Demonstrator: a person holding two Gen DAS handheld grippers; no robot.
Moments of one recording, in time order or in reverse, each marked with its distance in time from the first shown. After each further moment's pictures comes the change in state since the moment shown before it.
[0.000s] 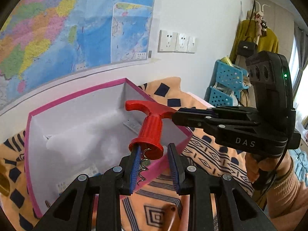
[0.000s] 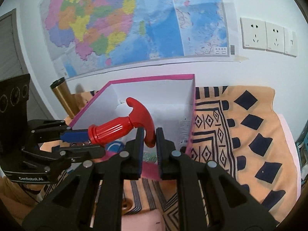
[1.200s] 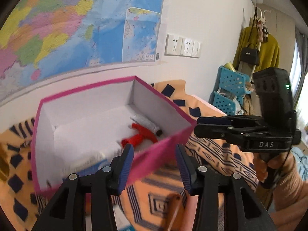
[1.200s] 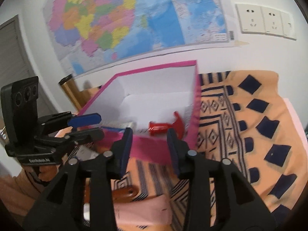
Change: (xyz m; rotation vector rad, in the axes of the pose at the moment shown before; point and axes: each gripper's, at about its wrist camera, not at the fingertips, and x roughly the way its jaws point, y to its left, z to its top) left arm -0.028 0.006 -0.046 -0.039 -0.074 0.029; right arm -0.018 0.004 -0.040 0.010 0.039 0.124
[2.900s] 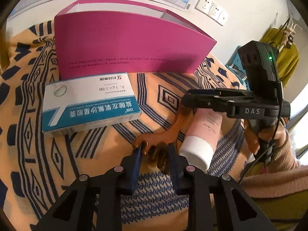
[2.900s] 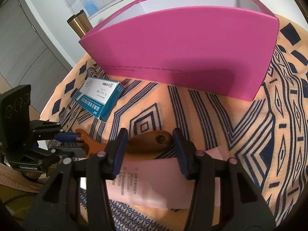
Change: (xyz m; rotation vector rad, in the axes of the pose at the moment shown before) left arm -0.011 0.013 -0.141 -0.272 0.261 -0.003; right arm 0.083 0.028 -0.080 -0.026 0.336 0.095
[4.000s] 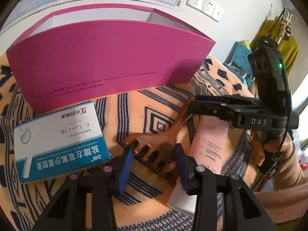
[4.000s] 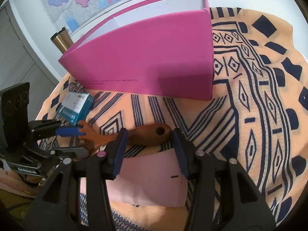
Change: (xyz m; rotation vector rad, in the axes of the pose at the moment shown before) left arm 0.041 -0.022 0.042 0.073 -0.009 0.009; right arm -0.023 -0.041 -0.006 0.091 -0.088 -0.094
